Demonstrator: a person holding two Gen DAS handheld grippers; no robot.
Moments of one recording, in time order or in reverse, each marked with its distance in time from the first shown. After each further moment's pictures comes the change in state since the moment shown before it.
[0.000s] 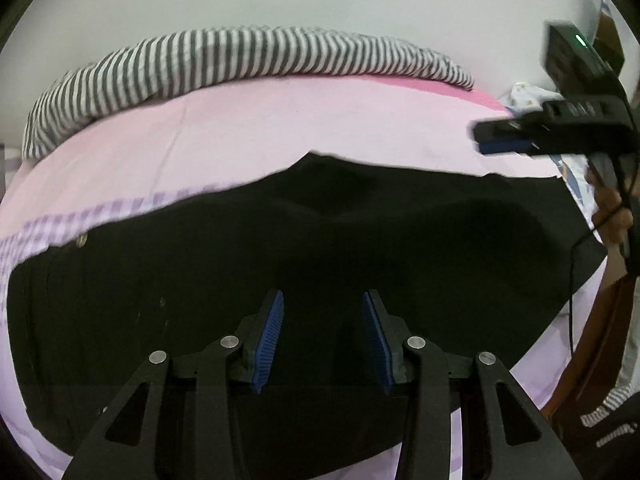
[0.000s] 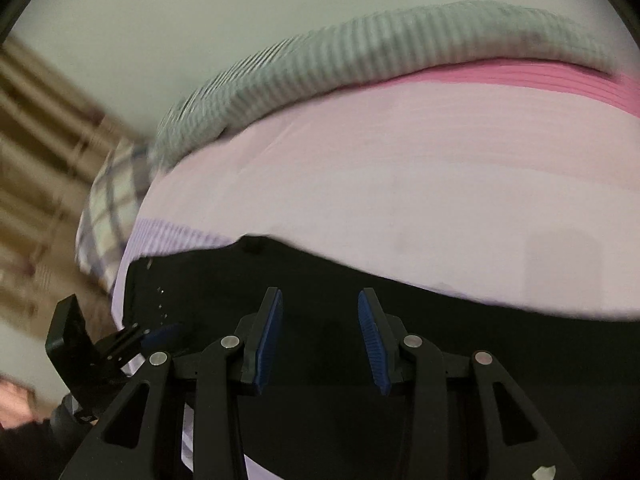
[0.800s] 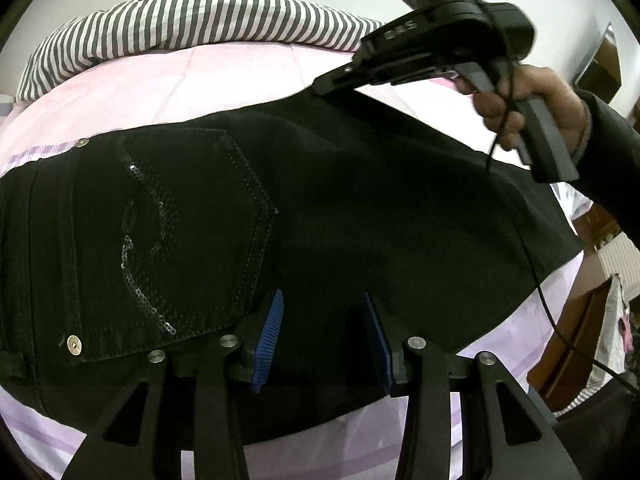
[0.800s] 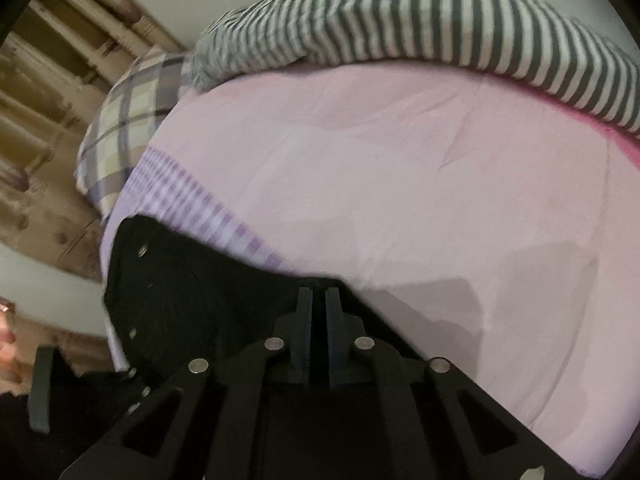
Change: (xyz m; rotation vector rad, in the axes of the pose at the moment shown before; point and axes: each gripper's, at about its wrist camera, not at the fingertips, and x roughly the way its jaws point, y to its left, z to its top) left arm -0.008 0.015 -0.037 -0.073 0.042 -0.112; right arm 0.116 0.063 0.066 -0.224 0.164 -0.012
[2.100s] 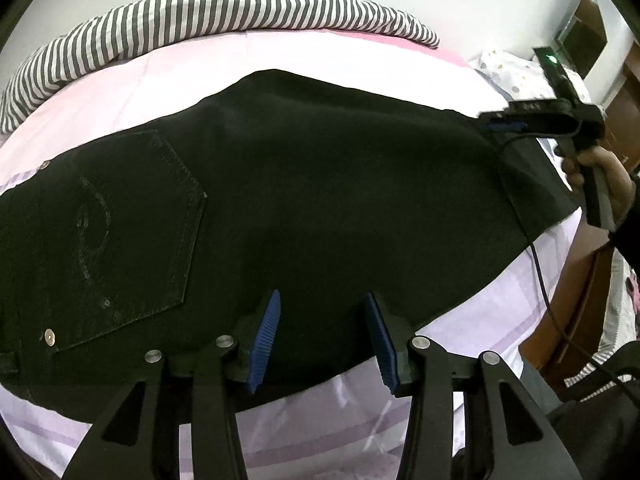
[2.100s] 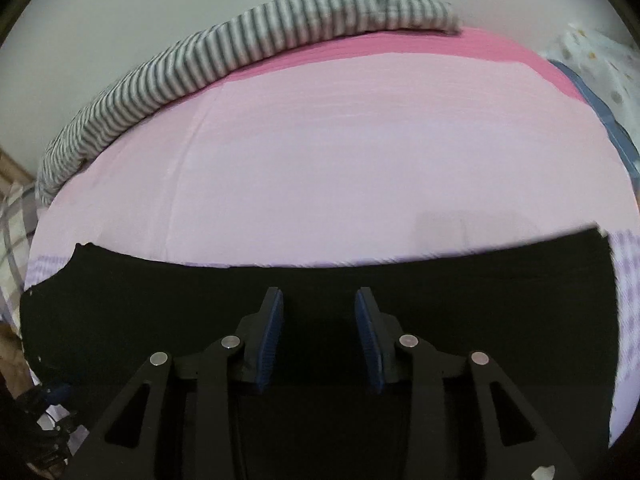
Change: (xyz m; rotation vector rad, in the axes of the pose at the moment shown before) left arm 0.011 -0.042 0.001 0.111 0.085 0.012; right arm -0.150 -0.155 -0.204 0.504 -0.226 -0.438
